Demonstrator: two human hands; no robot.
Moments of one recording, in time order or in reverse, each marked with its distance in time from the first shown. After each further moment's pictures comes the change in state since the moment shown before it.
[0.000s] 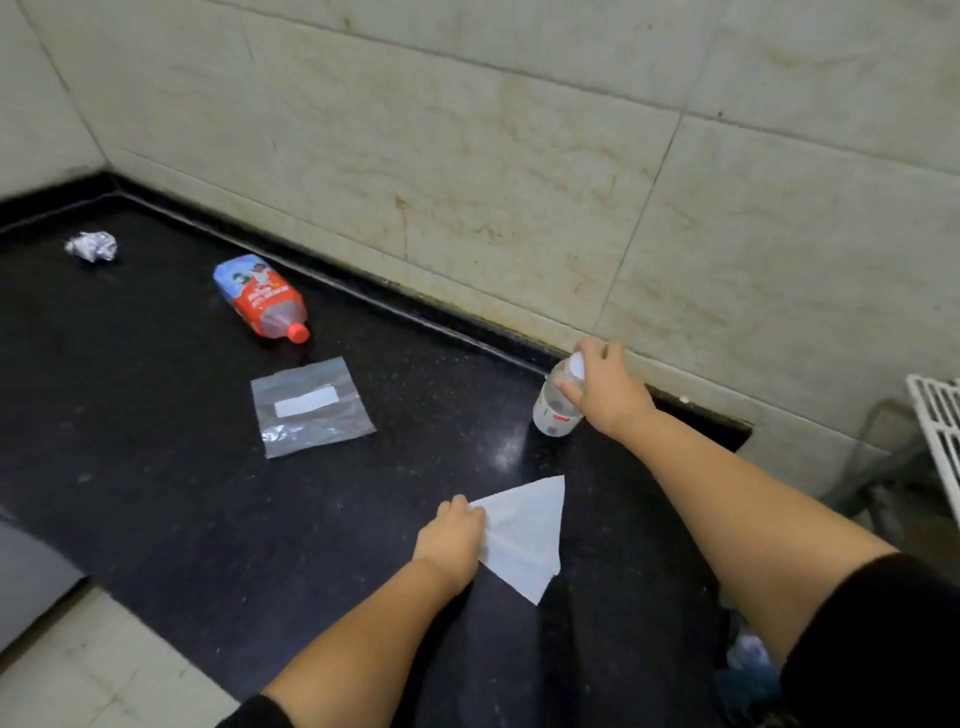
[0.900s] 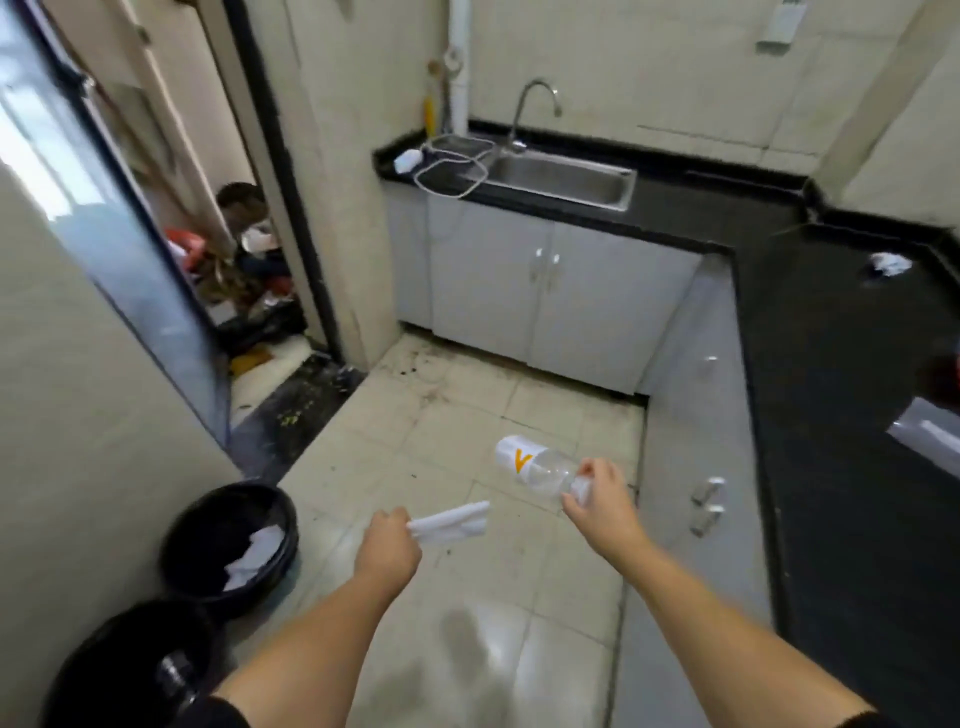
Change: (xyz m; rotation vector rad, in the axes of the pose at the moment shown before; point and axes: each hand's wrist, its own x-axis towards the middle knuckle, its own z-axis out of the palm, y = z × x) left_hand -0.579 0.011 0.265 -0.847 0.670 -1.620; right_hand -0.488 -0.186 0.155 0.217 -0.758 -1.121
